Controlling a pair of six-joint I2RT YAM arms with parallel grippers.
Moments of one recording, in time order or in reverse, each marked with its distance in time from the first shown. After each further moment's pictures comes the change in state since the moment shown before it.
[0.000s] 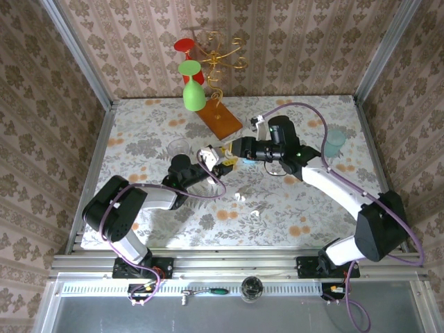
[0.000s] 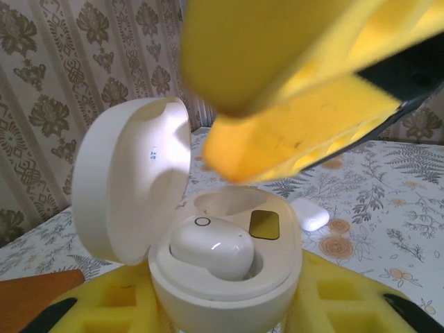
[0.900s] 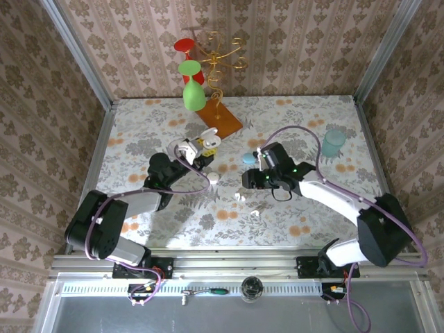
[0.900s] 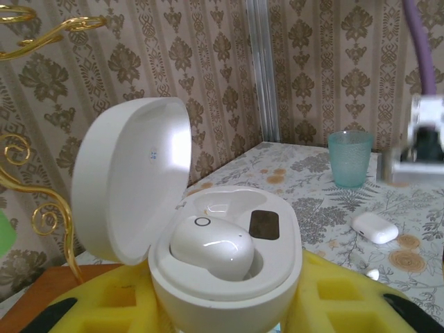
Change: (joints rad) left arm 0.167 -0.185 -0.076 -0.039 0.005 0.005; right arm 0.089 0.006 -0.186 -0.272 0.296 -0.180
